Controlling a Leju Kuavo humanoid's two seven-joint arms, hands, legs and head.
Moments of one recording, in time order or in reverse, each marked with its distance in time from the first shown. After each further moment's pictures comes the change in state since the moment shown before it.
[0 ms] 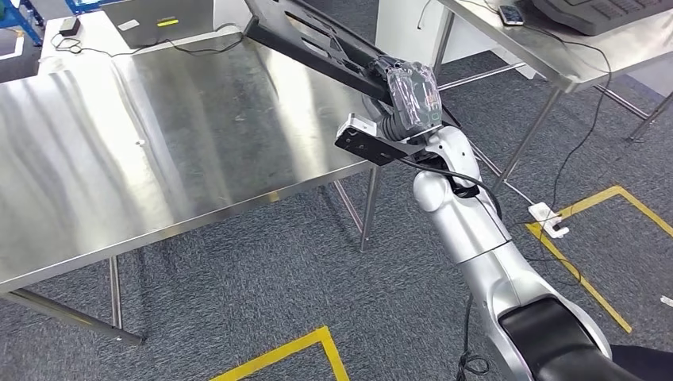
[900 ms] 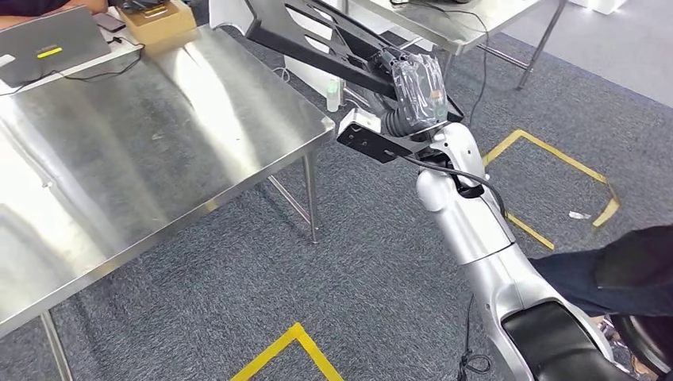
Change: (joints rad) left arm 0.001 0.002 -0.006 0.000 0.000 0.001 0.006; right arm 0.003 0.002 -0.010 -0.067 0.006 0.015 0.015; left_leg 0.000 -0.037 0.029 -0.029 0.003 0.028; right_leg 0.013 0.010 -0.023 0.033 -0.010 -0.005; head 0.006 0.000
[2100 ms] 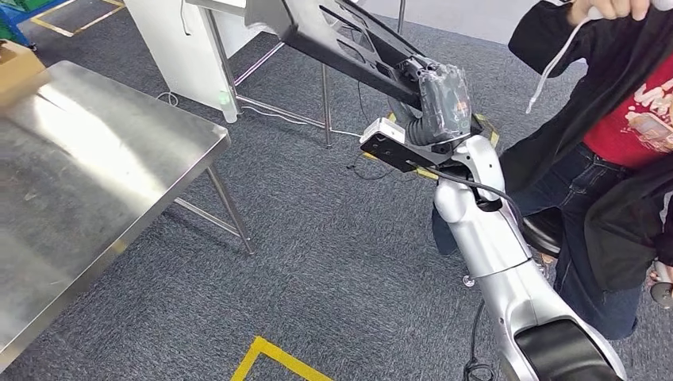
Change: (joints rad) left arm -0.014 -0.011 -0.044 0.000 -0.020 -0.018 0.005; right arm 0.084 -0.048 -0.063 -0.091 0.011 -0.013 0.003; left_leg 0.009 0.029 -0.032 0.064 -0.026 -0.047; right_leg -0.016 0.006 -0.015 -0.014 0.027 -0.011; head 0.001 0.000
